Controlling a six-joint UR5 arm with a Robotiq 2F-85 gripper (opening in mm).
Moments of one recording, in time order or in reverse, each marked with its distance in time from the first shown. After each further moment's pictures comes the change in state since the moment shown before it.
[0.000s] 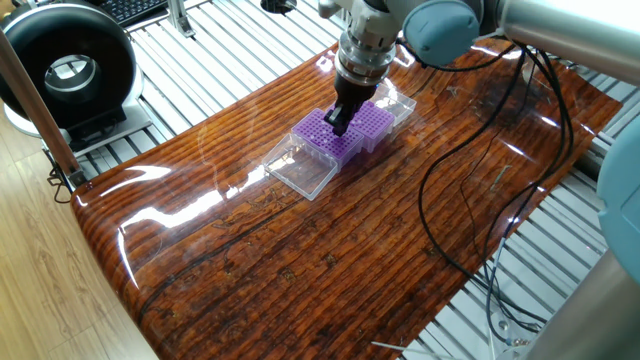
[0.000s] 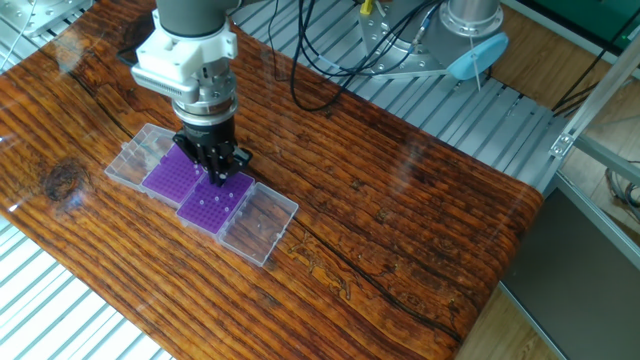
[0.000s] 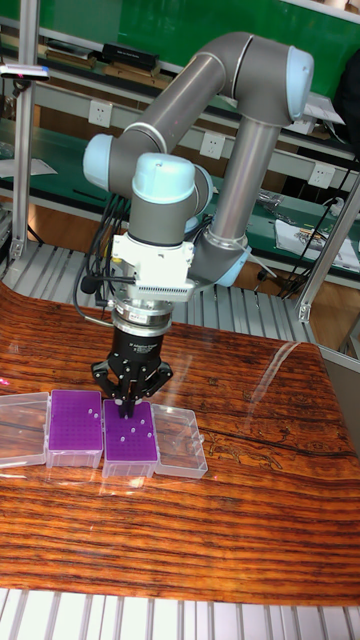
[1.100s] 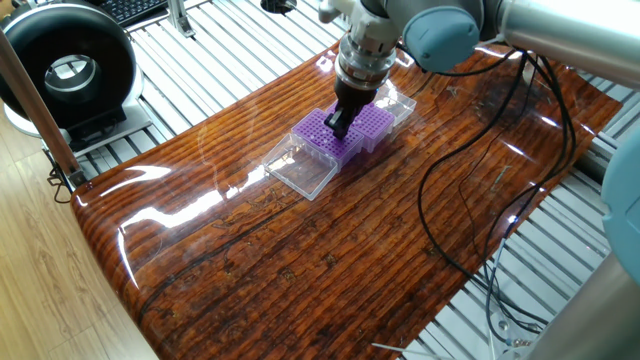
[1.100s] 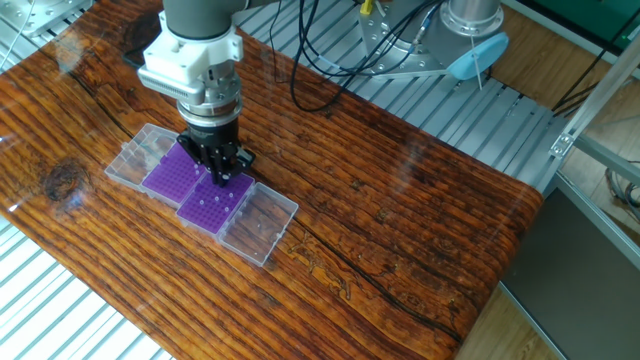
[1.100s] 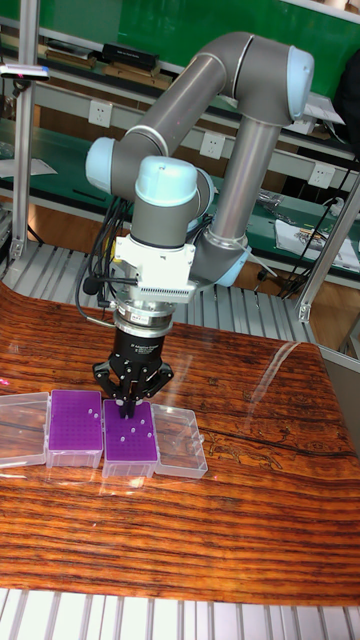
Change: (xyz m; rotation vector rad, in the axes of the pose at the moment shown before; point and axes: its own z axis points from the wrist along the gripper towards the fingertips) arm 0.002 0.002 0.004 0.007 -0.003 0.002
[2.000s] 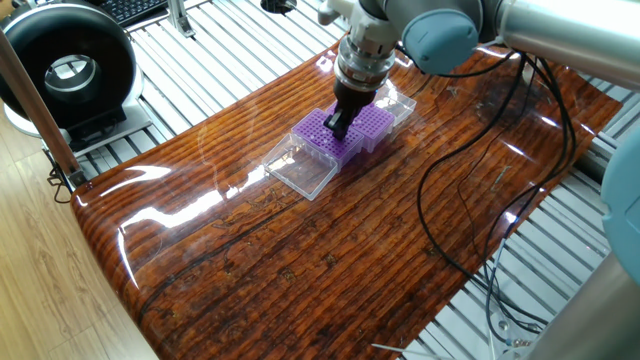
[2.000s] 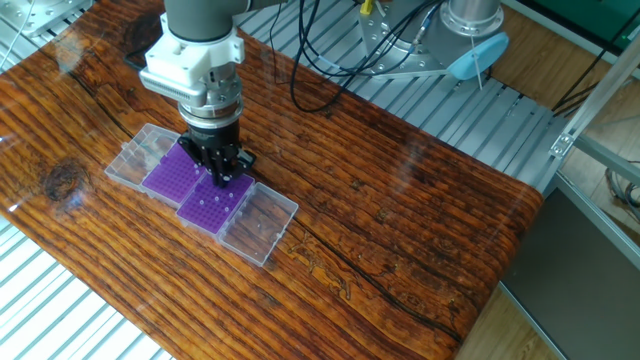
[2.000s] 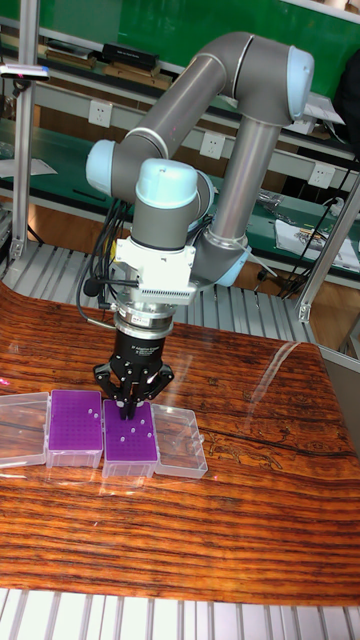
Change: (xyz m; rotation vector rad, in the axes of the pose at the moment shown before) arm -0.001 0.001 0.003 0.000 -0.005 -0.006
